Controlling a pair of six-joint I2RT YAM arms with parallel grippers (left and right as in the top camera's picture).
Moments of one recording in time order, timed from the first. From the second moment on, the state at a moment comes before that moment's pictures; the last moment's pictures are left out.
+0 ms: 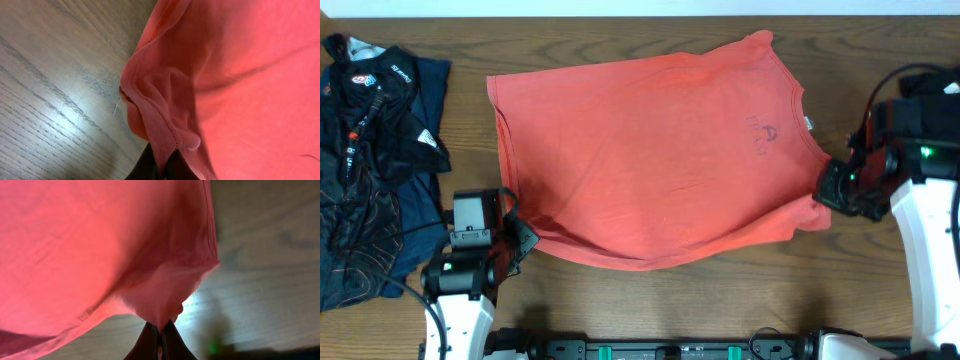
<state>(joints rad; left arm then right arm) 0.06 0.91 0.66 -0.91 0.01 -0.73 -0.10 1.39 1.25 -1.26 -0.11 0.32</state>
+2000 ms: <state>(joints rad) 0.20 1.39 0.85 -0.52 -0.11 -0.75 0.07 2.16 1.91 -1.00 -0.10 0.13</state>
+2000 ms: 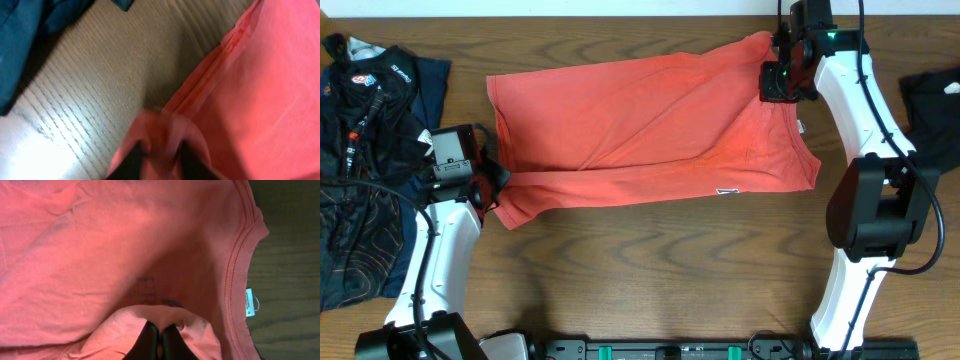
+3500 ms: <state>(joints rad) 0.12 1.88 1.69 -1.10 0.06 -0.56 0.07 2.18 2.28 -1.34 -0.06 -0.02</state>
